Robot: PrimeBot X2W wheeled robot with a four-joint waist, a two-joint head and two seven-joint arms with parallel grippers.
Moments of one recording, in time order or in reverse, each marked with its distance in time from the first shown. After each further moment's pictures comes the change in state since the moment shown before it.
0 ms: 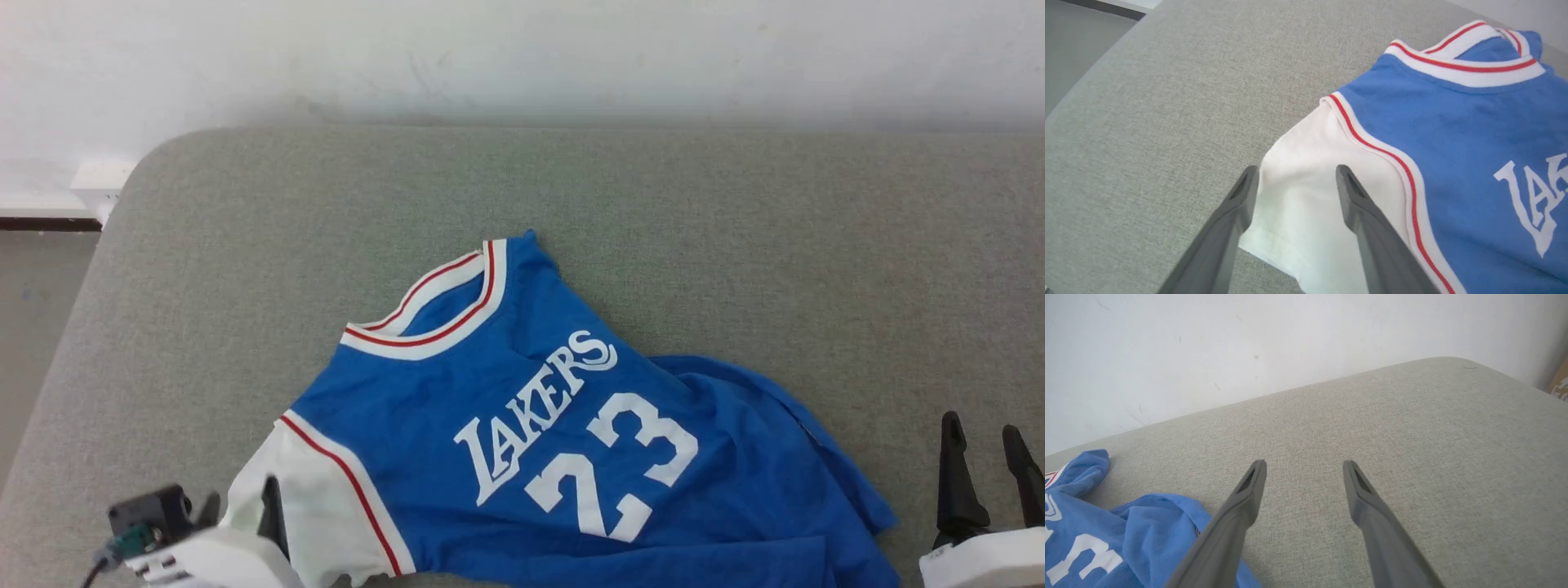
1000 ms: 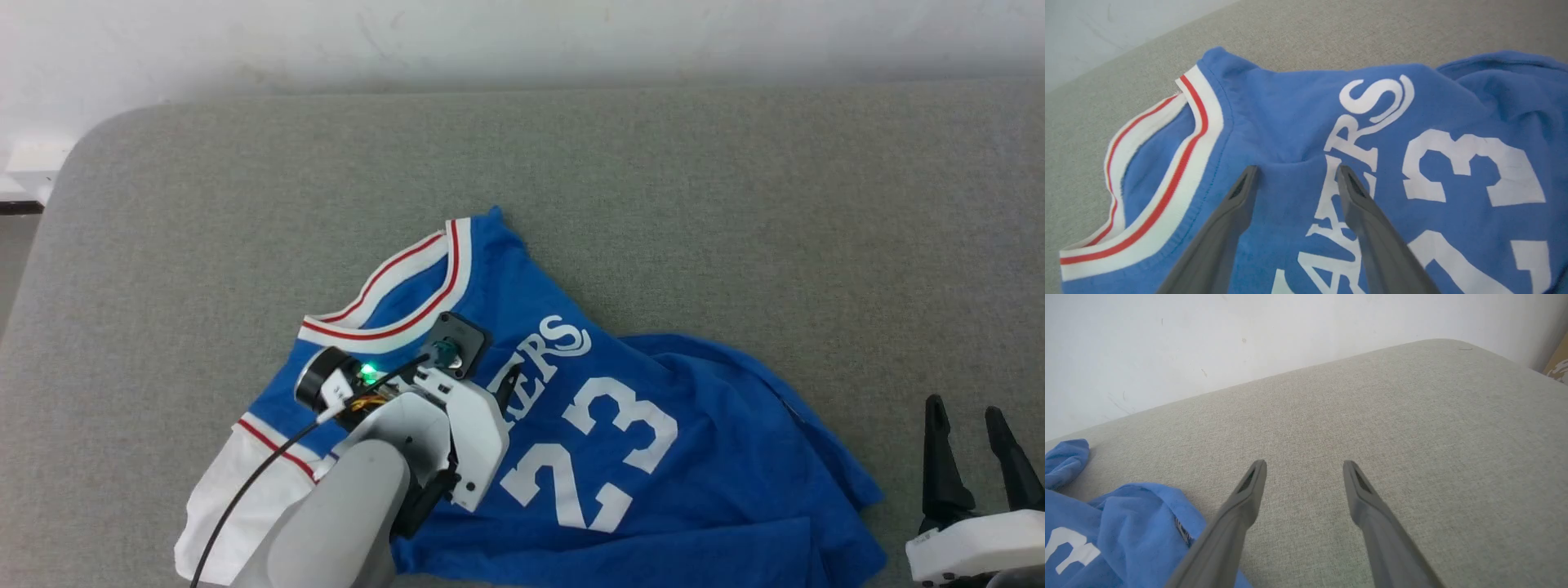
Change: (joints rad) left arm -0.546 -0.021 -0.482 0.269 0.224 -0.283 0.124; right arm -0.023 0.000 0.026 -0.009 0.001 0.000 0.016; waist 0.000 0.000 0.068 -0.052
